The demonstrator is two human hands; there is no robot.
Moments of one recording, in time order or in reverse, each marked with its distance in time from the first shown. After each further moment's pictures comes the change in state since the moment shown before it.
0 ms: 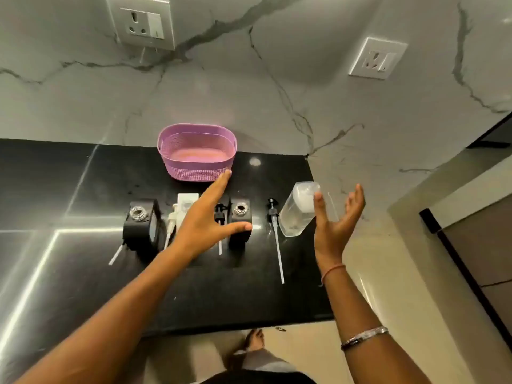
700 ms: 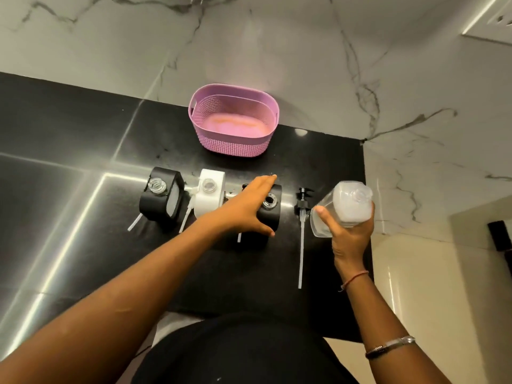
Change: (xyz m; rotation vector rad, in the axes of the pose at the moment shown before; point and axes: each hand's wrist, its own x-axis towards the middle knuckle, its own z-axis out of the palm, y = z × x) left_hand 0.041 -0.047 0.039 0.183 -0.473 -0.330; right_hand 0.023 0.079 0.035 0.087 -0.331 0.148
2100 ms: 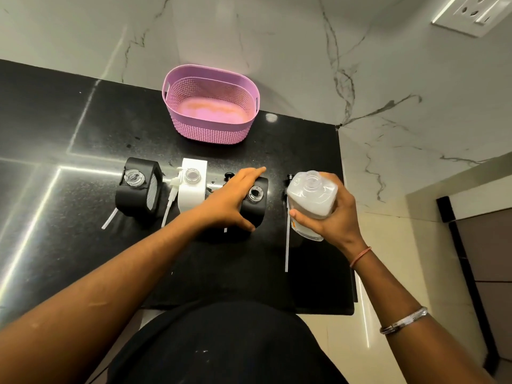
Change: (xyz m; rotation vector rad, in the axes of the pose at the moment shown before) left_hand 0.000 -0.019 0.007 -0.118 -0.021 0.116; right_hand 0.000 -0.058 -0.014 -0.301 -0.480 -0.277
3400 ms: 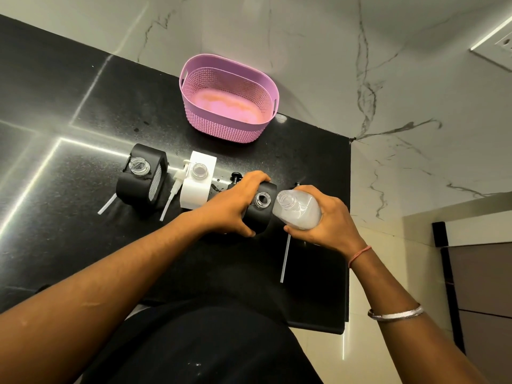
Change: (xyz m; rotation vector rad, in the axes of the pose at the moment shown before) left_hand -0.005 -0.007 0.005 -0.013 0.073 0.034; right_hand 0.034 0.021 0.002 -0.388 -0.405 -0.098
